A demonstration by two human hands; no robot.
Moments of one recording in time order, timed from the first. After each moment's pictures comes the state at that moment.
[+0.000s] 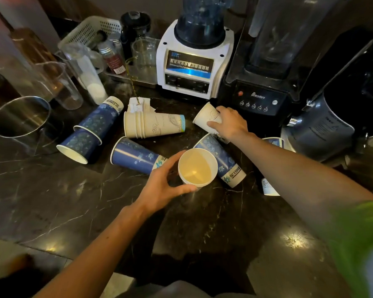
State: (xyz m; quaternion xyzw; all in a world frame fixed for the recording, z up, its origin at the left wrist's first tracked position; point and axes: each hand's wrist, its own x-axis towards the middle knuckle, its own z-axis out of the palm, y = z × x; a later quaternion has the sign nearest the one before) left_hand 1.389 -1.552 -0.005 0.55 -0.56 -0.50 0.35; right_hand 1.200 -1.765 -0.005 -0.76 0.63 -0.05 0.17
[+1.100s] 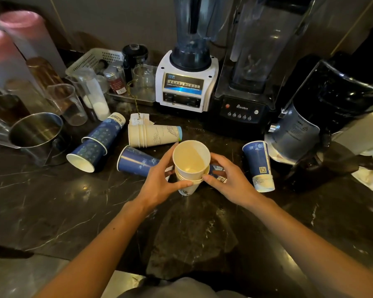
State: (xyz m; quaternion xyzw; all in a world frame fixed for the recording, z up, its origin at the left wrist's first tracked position) left_hand 1.400 -1.540 0.009 0.53 -0.60 -0.45 0.40; right_hand 1.180 -1.565 0.042 -0.74 0.48 -0.25 0.41
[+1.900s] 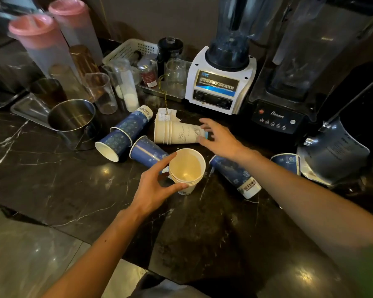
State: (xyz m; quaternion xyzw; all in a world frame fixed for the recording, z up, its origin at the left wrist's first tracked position) left_hand 1.450 -1.511 0.006 0.62 -0.54 -0.37 0.43; right_hand 1.277 -1.694 0.044 -0.81 0.45 -0.12 0.36
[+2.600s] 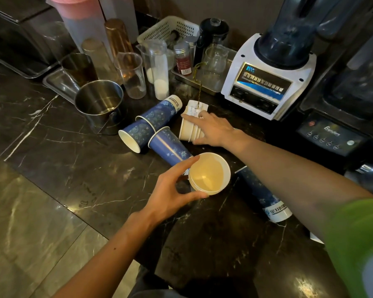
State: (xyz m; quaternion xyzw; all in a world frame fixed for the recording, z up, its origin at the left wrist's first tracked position) left_hand 1.457 -1.516 0.004 0.63 -0.54 -0.35 0.44; right_hand 1.390 -1.760 0.002 -0.94 0.30 0.13 0.10
